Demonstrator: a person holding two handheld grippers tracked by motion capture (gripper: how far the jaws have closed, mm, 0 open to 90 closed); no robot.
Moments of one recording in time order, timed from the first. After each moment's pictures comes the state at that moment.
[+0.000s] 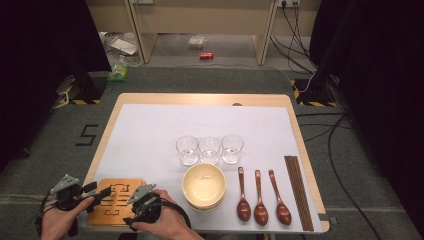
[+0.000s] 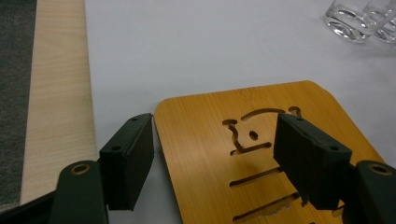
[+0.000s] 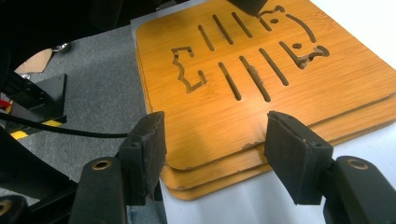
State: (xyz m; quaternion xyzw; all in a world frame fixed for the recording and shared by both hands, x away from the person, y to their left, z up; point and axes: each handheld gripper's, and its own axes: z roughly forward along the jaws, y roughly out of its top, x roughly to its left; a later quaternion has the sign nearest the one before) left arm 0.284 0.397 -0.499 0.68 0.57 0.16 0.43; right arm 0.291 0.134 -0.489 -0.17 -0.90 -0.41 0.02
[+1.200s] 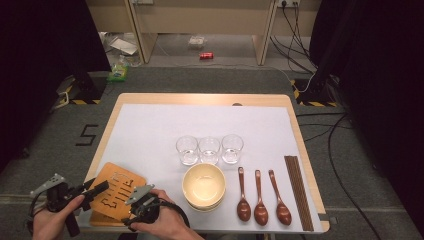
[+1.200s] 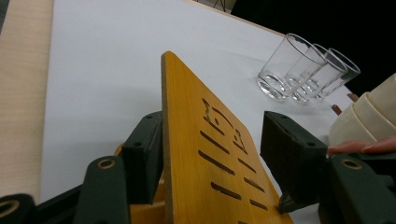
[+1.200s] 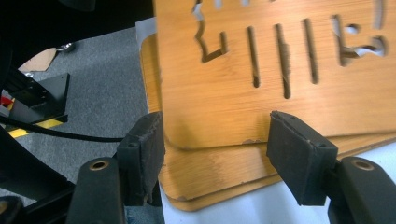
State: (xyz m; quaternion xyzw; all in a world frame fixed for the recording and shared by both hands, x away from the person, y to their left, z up) left arm 0.271 0.389 -0.466 0.63 0.56 0.13 0.53; right arm 0.292 0.138 -0.492 -0.15 -0.90 -0.42 0.01
